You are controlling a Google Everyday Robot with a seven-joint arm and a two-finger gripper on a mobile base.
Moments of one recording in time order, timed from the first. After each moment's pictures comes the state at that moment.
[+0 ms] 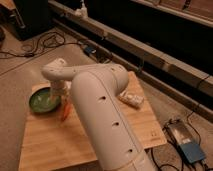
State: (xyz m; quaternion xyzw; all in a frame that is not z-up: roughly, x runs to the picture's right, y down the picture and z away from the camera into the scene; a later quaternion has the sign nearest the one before) arm -0.265 0.069 0.907 -0.31 0.15 0.59 0.73
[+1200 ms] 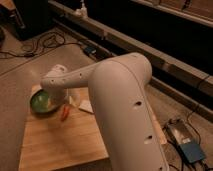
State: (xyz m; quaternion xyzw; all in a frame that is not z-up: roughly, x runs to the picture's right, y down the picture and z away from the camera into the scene) arm -0.241 0.113 0.822 -0.28 0.16 0.65 0.68
